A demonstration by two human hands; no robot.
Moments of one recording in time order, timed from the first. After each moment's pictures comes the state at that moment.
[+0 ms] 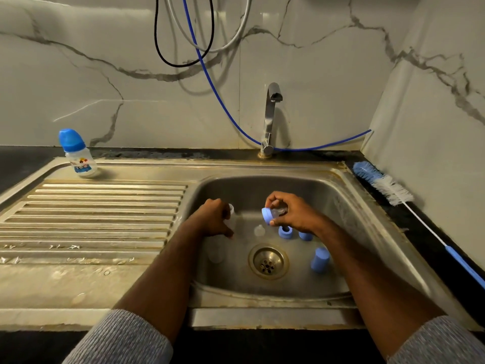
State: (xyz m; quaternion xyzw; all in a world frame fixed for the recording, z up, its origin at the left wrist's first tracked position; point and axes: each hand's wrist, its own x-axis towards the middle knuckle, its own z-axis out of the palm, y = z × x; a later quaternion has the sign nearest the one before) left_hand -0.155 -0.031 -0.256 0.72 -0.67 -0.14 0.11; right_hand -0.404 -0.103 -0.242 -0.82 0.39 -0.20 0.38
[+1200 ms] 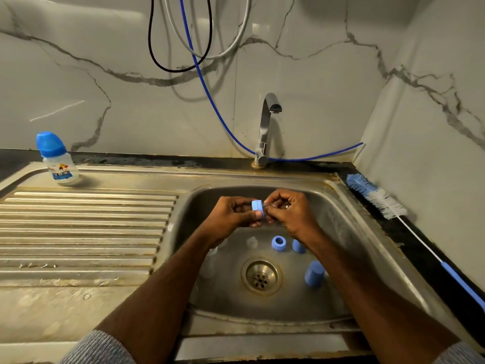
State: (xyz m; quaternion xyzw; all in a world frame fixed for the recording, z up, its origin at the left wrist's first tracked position) left_hand -0.198 -0.034 -0.235 0.45 -0.56 -0.48 0.50; right_hand -0.384 -0.088 -0.222 -0.74 0.37 -0.42 0.37
